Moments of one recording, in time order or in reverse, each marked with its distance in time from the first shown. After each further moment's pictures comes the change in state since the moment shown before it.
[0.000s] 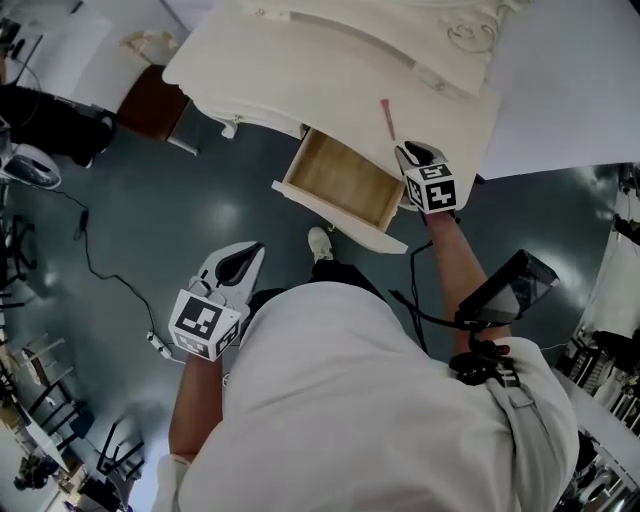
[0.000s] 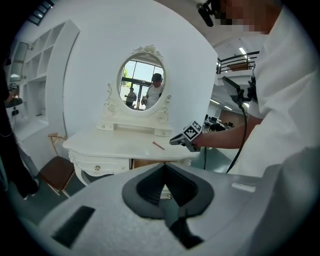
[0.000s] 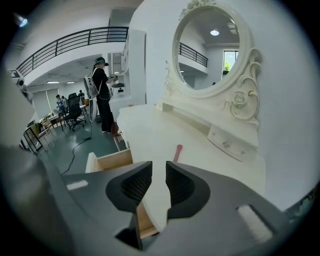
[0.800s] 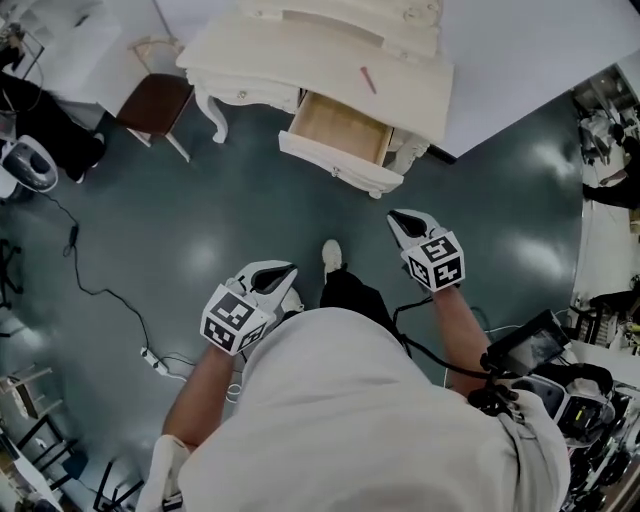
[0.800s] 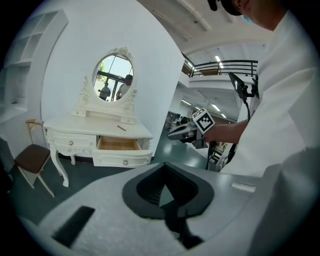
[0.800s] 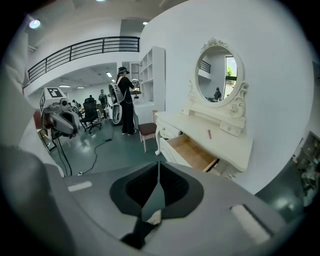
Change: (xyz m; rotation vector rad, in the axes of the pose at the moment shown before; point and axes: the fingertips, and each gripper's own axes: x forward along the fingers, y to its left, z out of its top) left arm -0.170 -0.155 -0.185 0.087 0.002 -0.316; right arm -0.273 0.304 -0.138 -0.014 -0.080 0.047
